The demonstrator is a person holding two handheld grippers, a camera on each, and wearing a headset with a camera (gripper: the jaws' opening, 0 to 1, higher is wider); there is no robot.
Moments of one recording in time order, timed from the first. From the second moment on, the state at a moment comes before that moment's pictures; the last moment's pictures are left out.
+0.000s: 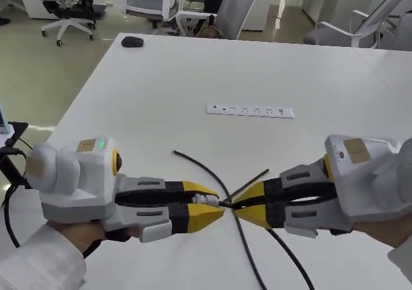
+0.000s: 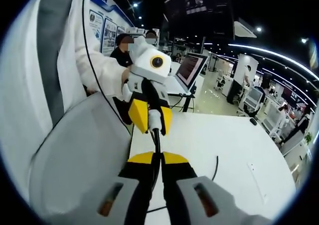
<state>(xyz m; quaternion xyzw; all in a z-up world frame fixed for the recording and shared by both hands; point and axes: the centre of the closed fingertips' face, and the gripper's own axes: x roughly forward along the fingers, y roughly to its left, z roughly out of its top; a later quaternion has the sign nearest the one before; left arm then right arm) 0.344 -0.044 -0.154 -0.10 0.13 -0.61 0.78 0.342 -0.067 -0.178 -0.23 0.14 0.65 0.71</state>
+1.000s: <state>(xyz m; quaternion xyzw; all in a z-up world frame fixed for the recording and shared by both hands) 0.345 -0.046 -0.148 -0.11 0.13 -0.60 0.78 0.362 -0.120 -0.238 -0.29 0.23 0.59 0.72</state>
